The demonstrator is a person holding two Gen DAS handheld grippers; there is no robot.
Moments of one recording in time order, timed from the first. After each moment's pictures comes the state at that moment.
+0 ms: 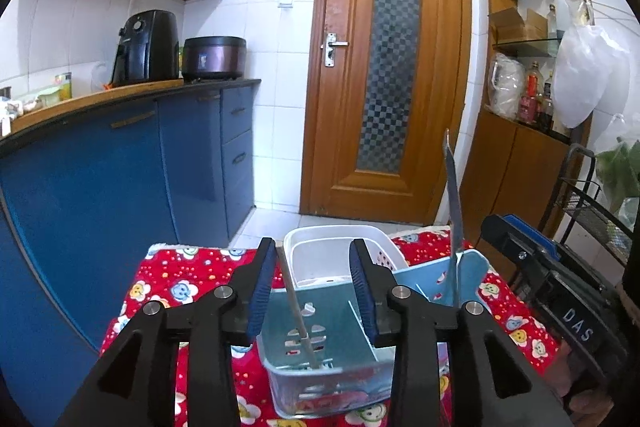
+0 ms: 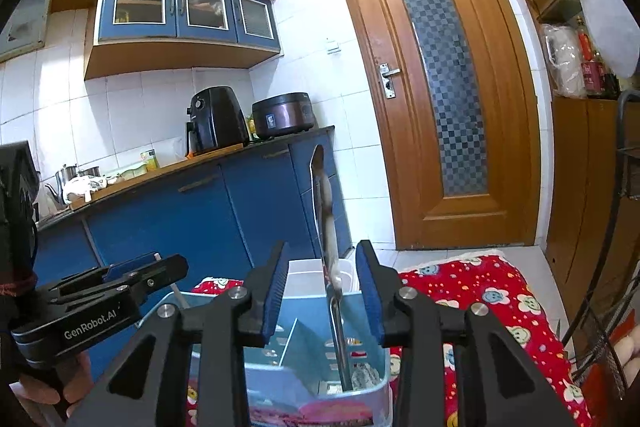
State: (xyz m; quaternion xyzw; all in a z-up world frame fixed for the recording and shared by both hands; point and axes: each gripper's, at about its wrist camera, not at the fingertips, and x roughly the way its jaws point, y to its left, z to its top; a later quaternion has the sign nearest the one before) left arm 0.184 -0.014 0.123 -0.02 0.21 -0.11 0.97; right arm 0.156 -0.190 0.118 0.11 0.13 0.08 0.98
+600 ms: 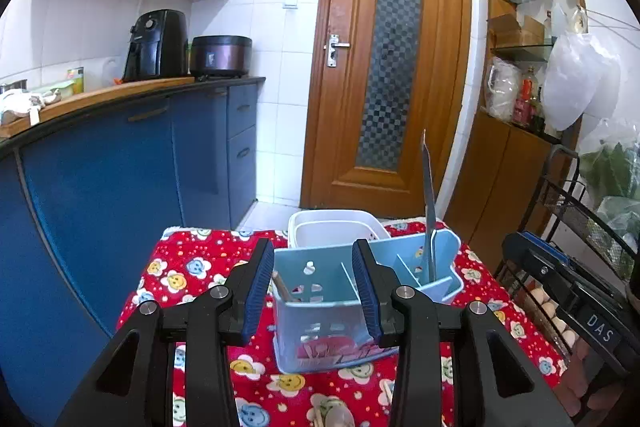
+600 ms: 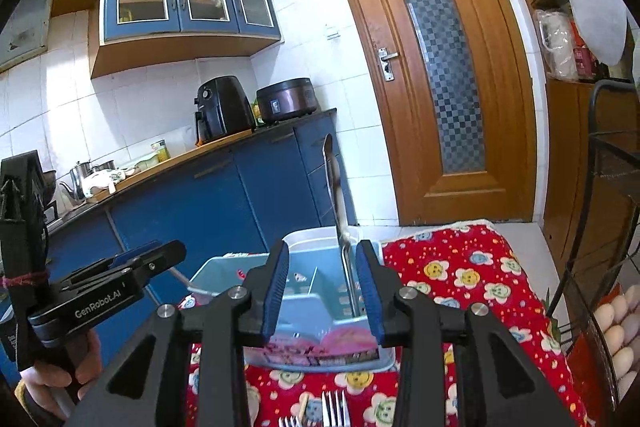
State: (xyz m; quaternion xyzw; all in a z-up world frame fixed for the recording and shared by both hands) left arm 0.132 0.001 0.134 -0.03 0.22 -0.10 0.97; right arm 0.097 -0.192 0.128 0.12 0.17 0.09 0.97
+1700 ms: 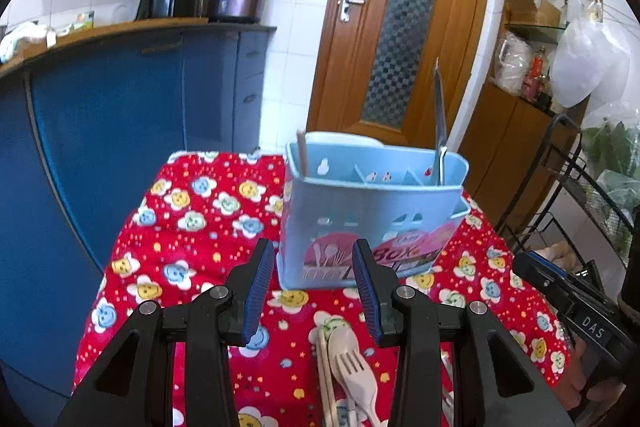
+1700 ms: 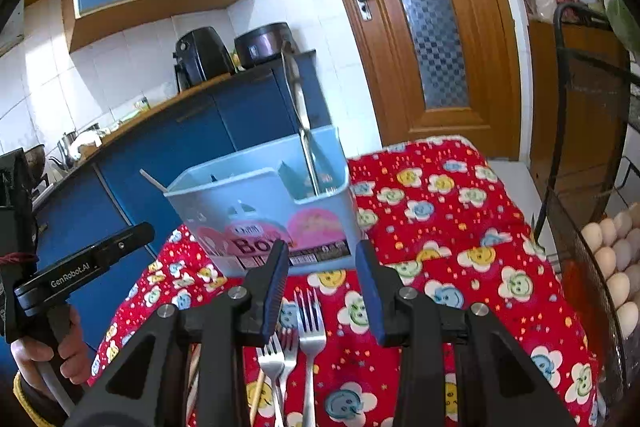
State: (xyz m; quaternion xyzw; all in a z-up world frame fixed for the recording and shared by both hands) left arm 0.105 0.016 0.083 -0.06 0.30 -0.10 0.95; right arm 0.068 -0.209 0.068 0.14 0.29 0.07 0.95
